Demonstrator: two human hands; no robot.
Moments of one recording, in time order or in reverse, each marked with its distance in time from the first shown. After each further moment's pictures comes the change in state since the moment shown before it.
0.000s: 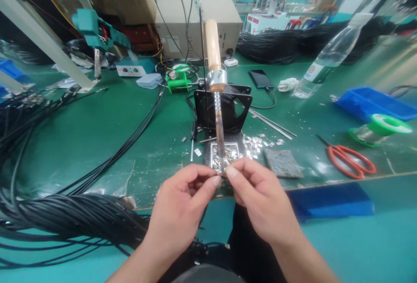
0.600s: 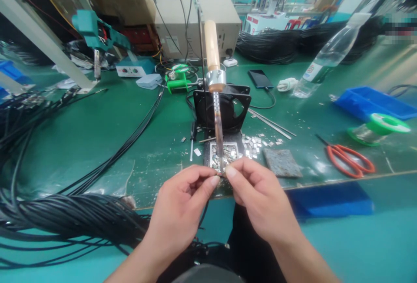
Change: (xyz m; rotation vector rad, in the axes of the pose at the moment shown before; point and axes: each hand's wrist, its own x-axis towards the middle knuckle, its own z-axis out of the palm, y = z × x) left_hand 0.000 -0.005 -0.002 0.069 -0.042 0.067; right_hand 0.001 0.001 0.001 0.019 -0.001 0.018
